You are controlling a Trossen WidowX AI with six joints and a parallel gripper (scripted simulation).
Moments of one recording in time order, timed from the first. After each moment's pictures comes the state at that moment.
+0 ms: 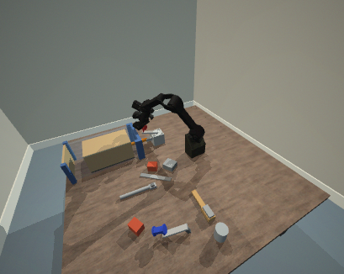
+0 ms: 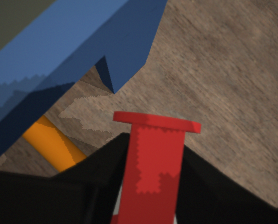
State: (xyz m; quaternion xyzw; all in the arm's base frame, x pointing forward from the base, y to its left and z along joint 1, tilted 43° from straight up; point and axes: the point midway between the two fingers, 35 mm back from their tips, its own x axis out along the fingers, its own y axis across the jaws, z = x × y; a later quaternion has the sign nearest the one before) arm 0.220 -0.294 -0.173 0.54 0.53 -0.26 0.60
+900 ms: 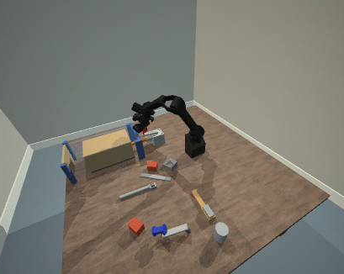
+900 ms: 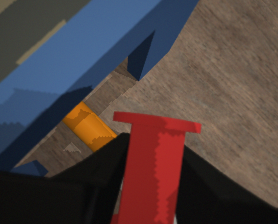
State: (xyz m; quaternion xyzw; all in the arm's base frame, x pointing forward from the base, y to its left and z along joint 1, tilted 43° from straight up) arm 0.233 -0.272 -0.152 0.54 0.53 -0.26 0.60
